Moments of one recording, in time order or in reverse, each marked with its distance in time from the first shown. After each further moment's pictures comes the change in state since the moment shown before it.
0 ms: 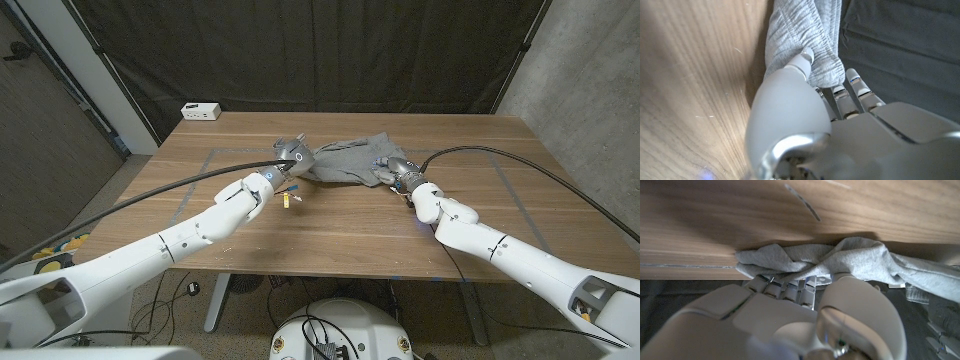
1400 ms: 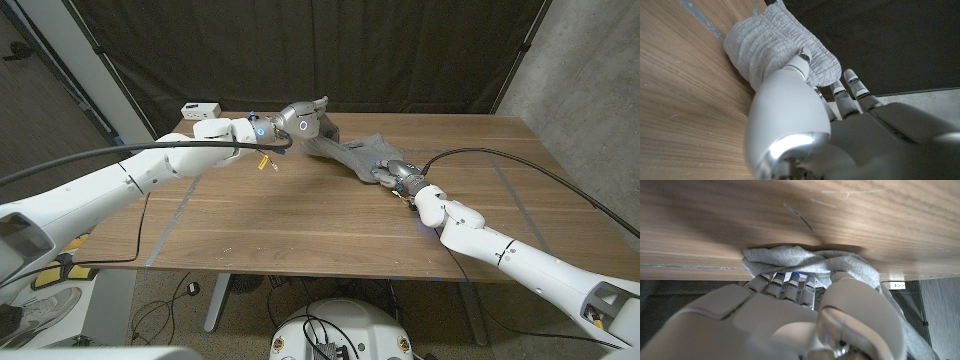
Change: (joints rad) left arm -0.312 0.113 0.010 -0.013 0.342 -0.367 0.272; left_hand -0.009 0.002 -0.017 0.002 -0.011 0.018 -0.018 0.027 0.000 0.001 -0.009 -0.028 0.009 -0.018 0.000 0.008 0.010 0.017 -0.040 0.018 -0.014; right arm -0.032 -0.047 0.004 -0.054 -0.005 0.018 0.037; right_hand -0.009 -0.009 0.015 -0.007 -0.008 0.000 0.000 0.000 0.000 0.000 0.000 0.000 0.000 0.000 0.000 0.000 0.000 -0.006 0.006 0.001 -0.001
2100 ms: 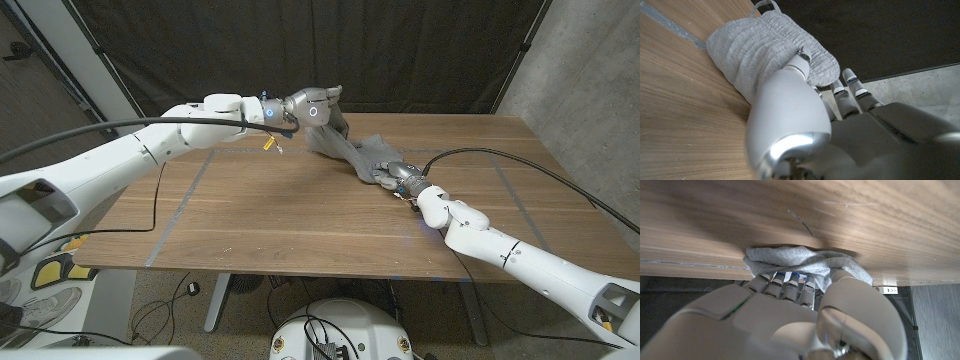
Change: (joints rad) left arm -0.189 -0.094 0.109 0.122 0.016 -0.083 0.116; left_hand 0.005 0.005 -0.016 -0.008 -0.014 0.006 -0.006 0.011 -0.013 0.024 -0.001 -0.004 0.012 0.000 0.000 0.008 0.005 0.013 -0.012 0.008 -0.005; right arm -0.004 -0.026 -0.007 -0.007 -0.031 0.031 0.037; right_hand 0.006 -0.005 0.007 -0.007 0.000 0.004 -0.004 0.000 0.000 0.000 0.000 0.000 0.000 0.000 0.000 0.000 -0.005 -0.004 0.004 0.002 0.000
